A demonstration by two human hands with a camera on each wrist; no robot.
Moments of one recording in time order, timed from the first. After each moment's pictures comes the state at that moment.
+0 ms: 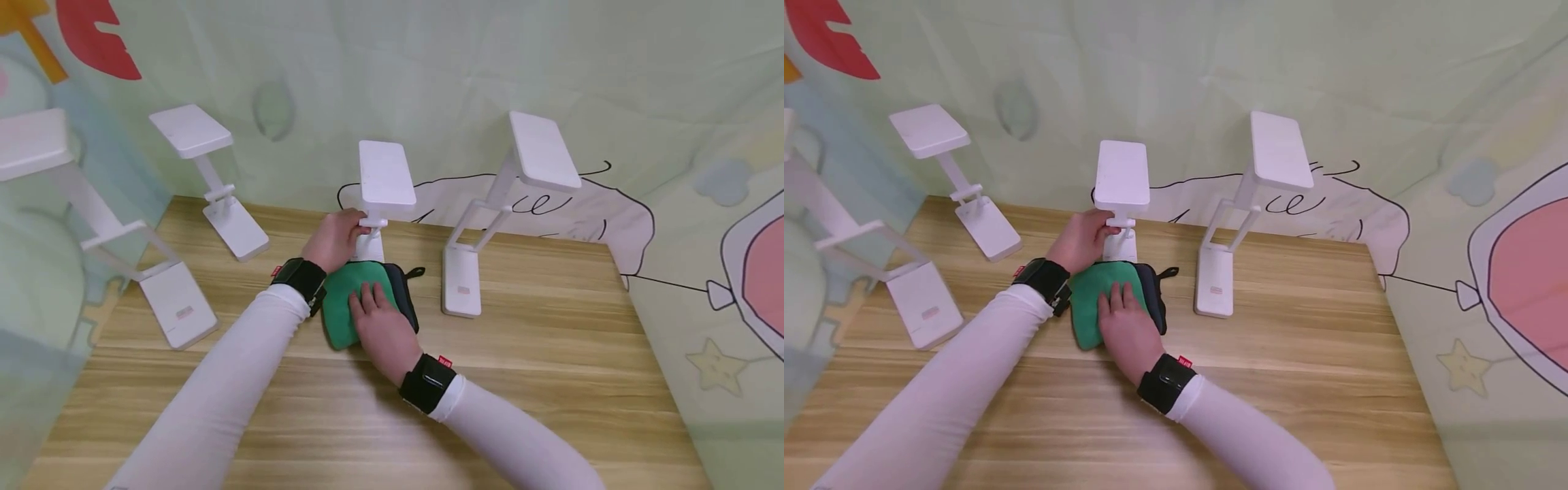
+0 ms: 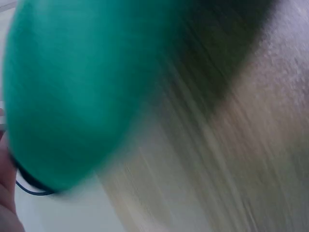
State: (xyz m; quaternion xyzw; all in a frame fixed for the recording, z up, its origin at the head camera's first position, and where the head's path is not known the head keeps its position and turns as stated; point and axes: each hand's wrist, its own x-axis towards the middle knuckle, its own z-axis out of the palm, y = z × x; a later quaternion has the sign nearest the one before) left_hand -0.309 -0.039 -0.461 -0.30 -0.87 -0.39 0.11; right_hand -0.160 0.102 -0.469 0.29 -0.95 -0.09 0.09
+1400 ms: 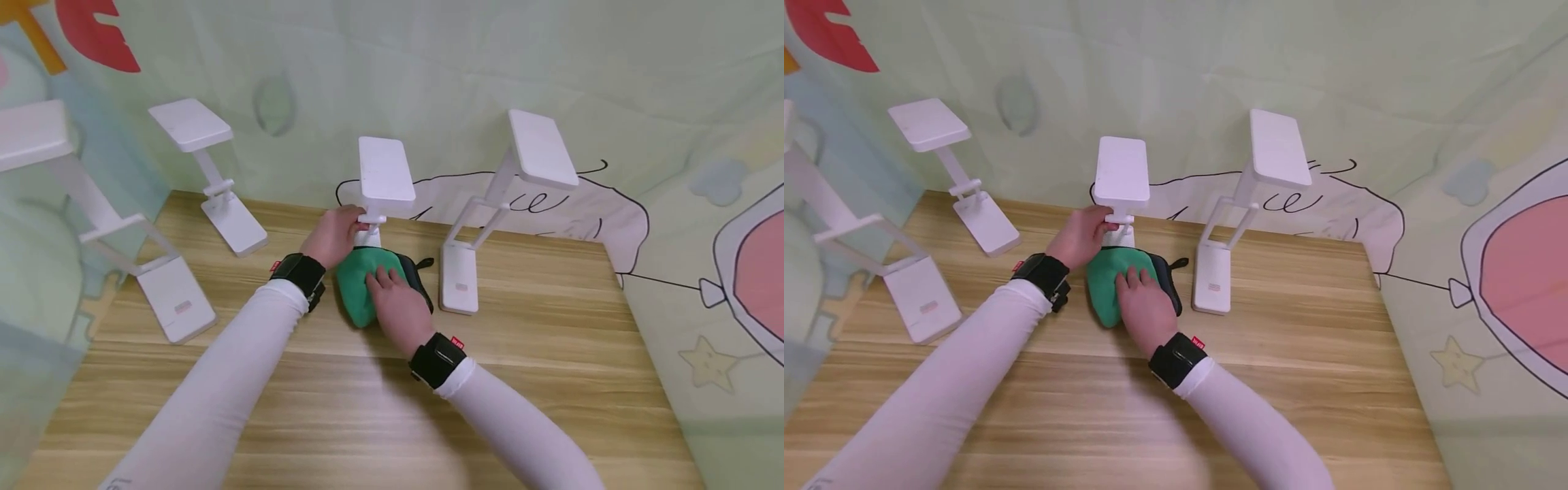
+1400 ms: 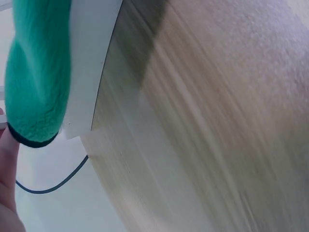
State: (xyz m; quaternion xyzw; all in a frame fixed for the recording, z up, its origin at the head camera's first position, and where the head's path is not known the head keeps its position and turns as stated) left_hand -0.307 -0.039 -0.455 -0.28 -0.88 -0.38 0.07; right_hand -0.182 0.122 -0.457 0.25 -0.97 -0.06 0.05
